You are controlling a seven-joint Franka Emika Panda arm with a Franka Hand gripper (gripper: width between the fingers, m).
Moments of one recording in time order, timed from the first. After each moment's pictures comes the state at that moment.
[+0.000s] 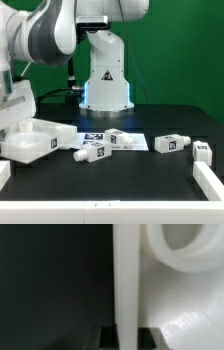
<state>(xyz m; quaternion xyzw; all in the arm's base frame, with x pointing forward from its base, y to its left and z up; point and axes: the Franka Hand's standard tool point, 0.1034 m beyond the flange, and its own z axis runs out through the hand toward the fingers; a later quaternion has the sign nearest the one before) 0.443 -0.245 0.046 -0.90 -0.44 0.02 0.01</state>
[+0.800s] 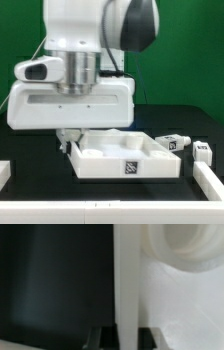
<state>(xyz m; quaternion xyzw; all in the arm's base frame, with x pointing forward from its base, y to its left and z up) 0.576 -0.079 0.064 -0.99 -0.10 -0.02 -0.03</state>
